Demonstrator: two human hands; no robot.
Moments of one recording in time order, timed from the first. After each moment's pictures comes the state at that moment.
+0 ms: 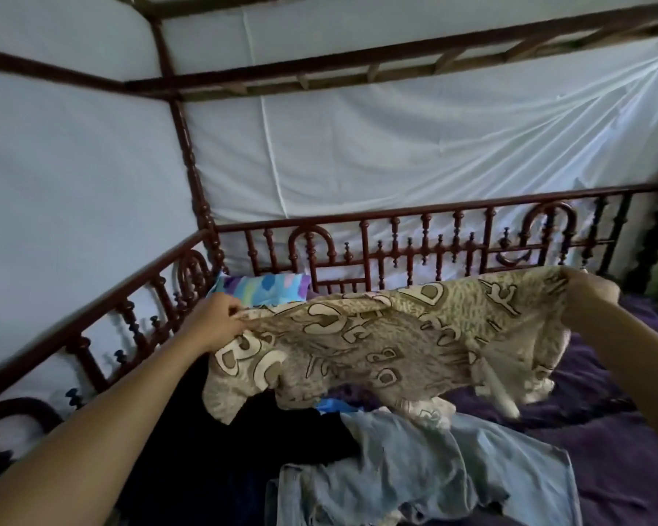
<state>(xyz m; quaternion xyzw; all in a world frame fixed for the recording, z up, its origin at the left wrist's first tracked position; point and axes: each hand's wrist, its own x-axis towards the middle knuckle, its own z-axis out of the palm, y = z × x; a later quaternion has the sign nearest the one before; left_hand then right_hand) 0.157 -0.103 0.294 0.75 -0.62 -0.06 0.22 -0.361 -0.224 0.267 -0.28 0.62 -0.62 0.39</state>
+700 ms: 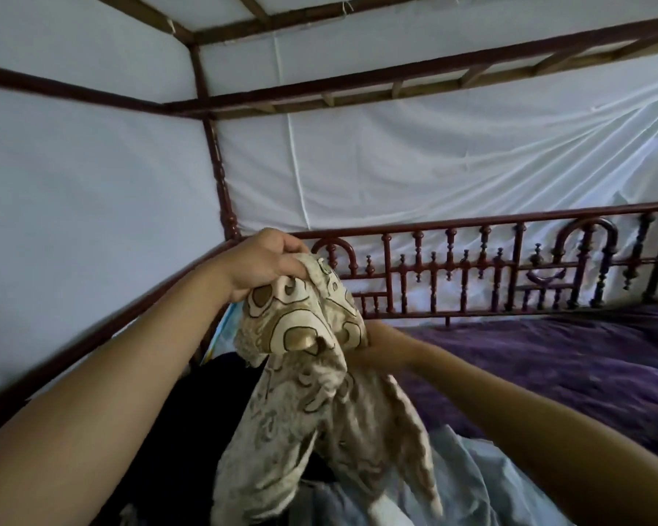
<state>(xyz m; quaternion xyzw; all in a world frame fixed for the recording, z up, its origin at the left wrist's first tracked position) 0.082 -0.087 0.412 0.58 -0.66 -0.32 0.36 -0.114 -0.155 0.270 -0.82 0.34 -0.18 0.41</state>
